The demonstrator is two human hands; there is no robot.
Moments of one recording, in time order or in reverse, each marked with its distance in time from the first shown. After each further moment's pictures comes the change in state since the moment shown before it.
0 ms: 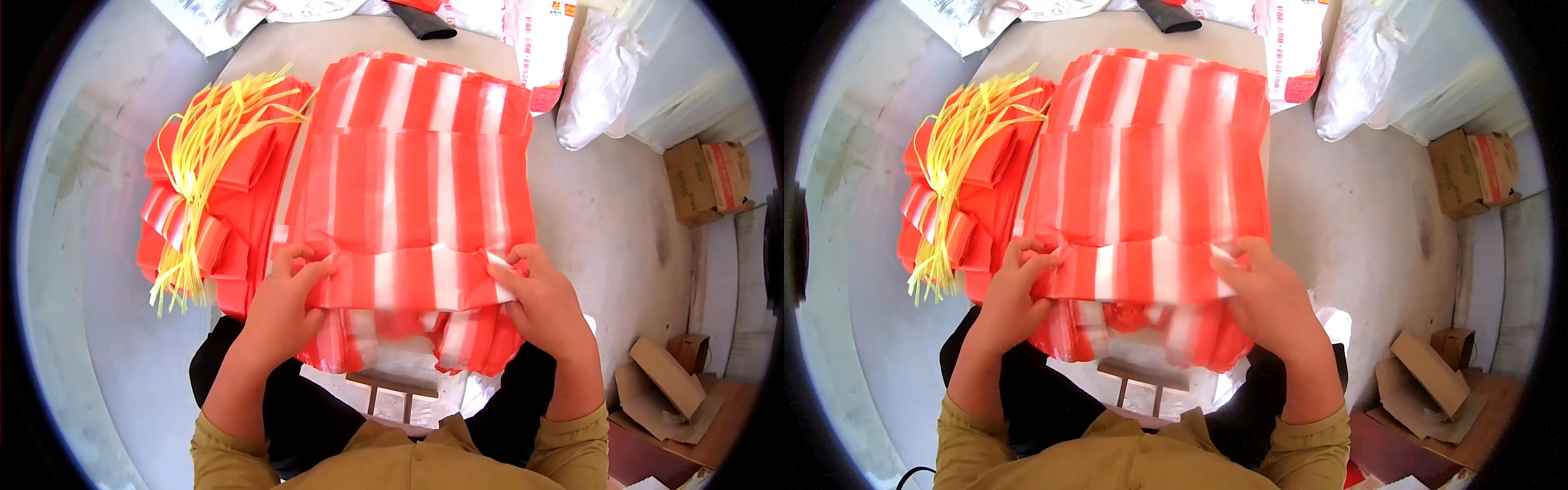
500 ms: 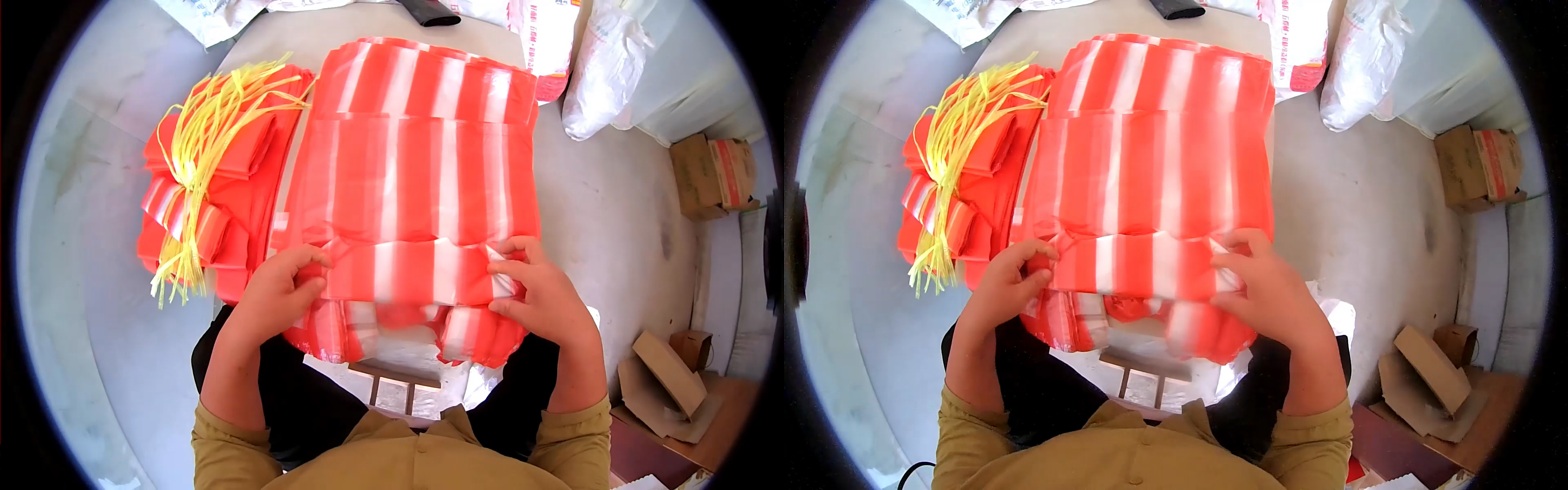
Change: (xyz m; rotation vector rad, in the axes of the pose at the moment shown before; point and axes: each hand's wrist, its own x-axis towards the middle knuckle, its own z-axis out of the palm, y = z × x) left_hand 0.006 -0.018 -0.005 -0.400 -0.159 -0.194; right_hand -0.001 0.003 -0.002 0.423 -0.197 0.183
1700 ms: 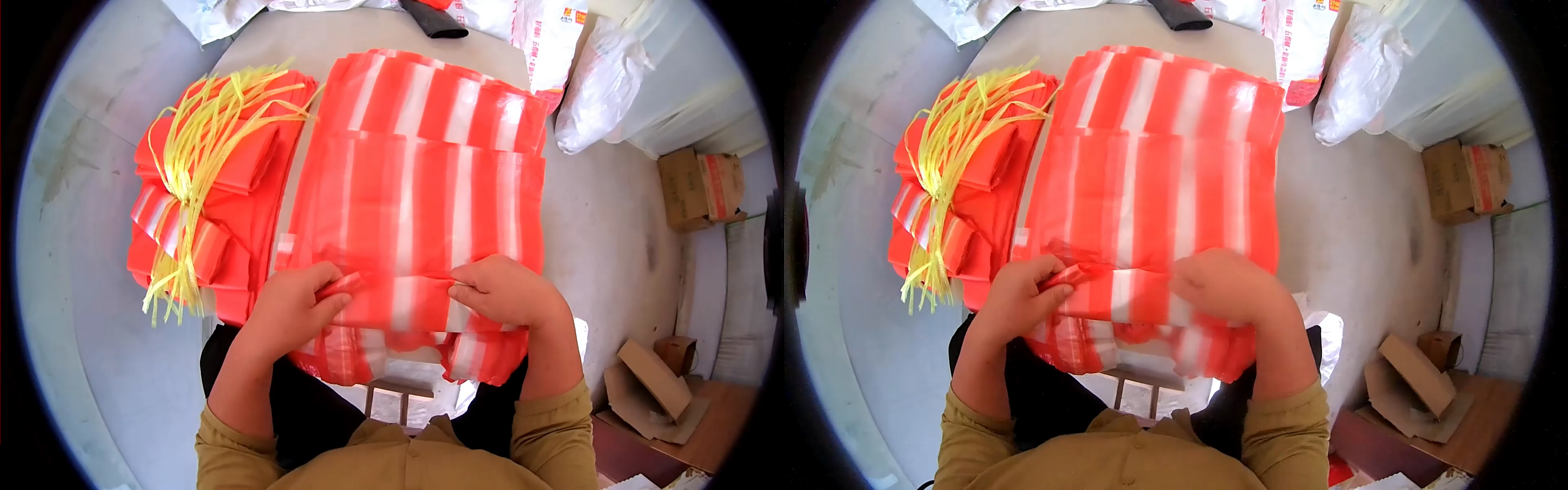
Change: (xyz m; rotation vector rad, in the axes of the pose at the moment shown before) left_hand 0.021 0.018 -0.009 0.079 -0.013 0.020; right_hand 0.090 -0.027 0.017 -0.186 -0.413 -0.014
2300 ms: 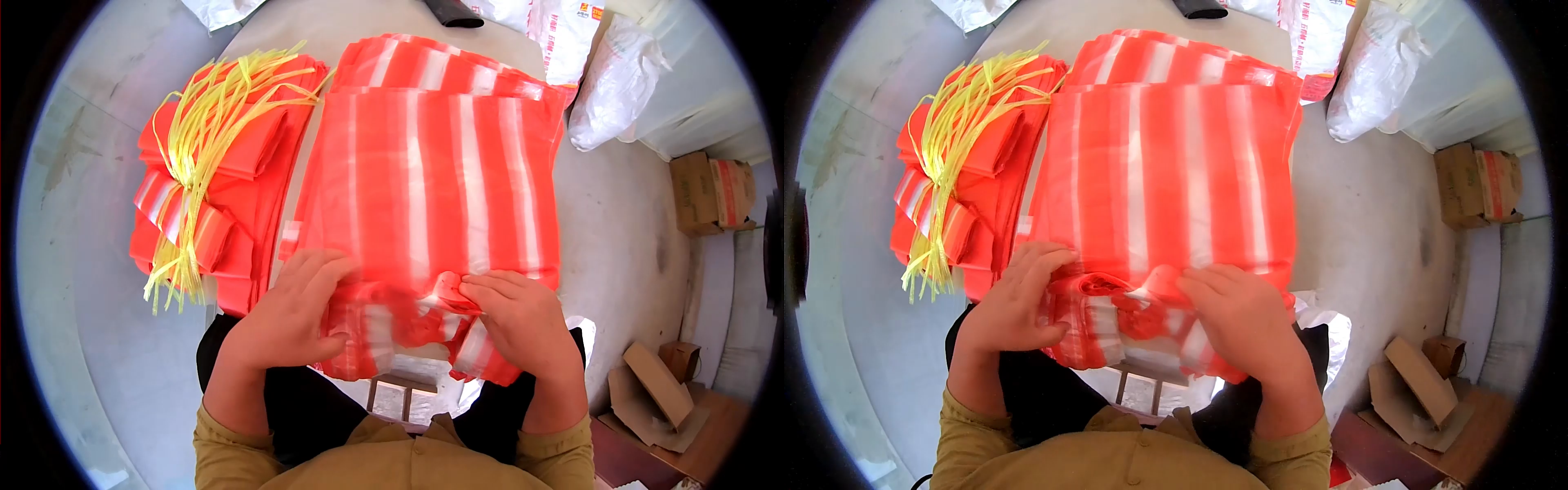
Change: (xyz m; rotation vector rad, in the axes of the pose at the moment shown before) left_hand -0.013 -0.008 0.005 0.259 0.137 0.474; right_hand -0.039 -0.016 0.041 -0.268 0.550 -0.217
